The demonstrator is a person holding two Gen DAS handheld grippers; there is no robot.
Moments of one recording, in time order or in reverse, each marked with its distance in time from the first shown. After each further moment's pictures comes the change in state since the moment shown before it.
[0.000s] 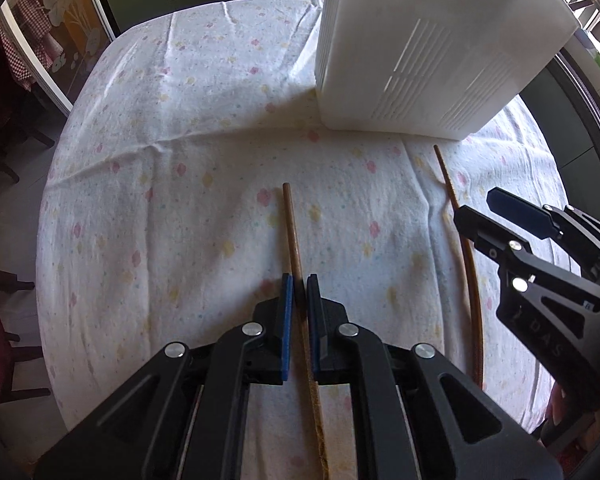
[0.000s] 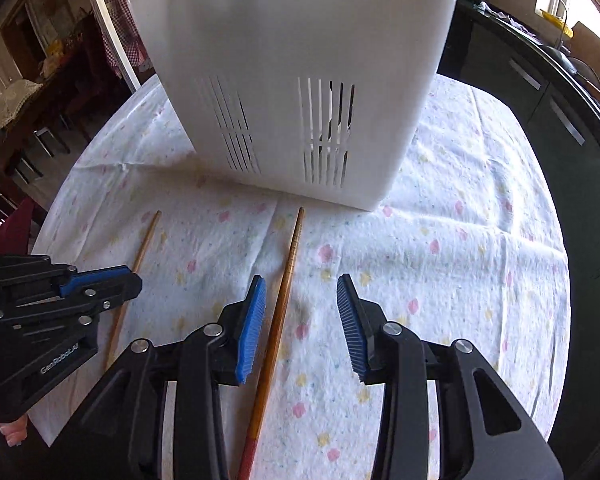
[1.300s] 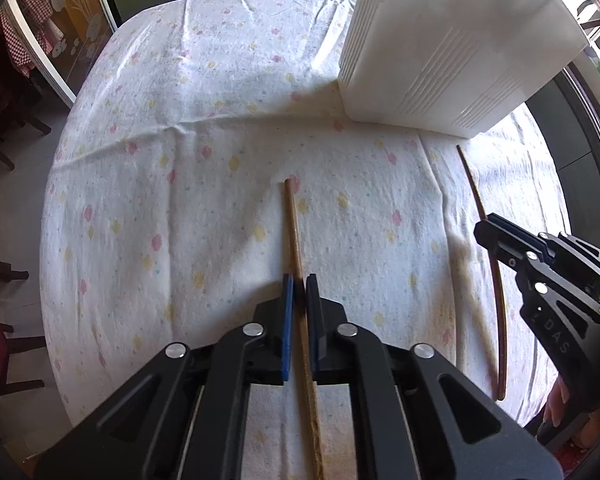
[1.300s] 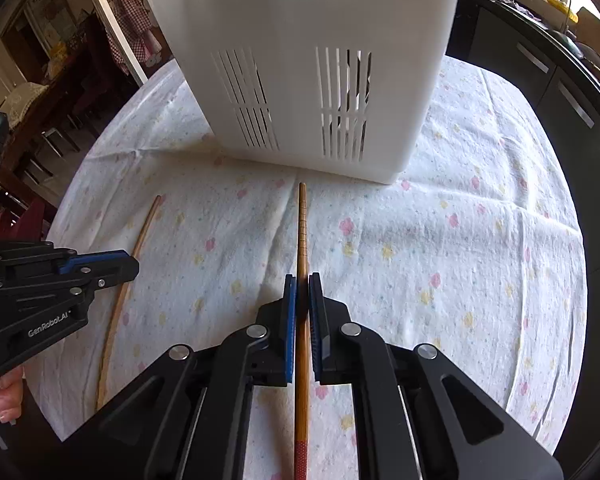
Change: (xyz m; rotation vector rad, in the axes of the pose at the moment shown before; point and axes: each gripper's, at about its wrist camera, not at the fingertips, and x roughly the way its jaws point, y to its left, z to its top) left arm 0.003 0.014 0.003 -0.034 0.037 -0.024; right arm -0.001 0.011 -0.011 0.028 0.016 0.080
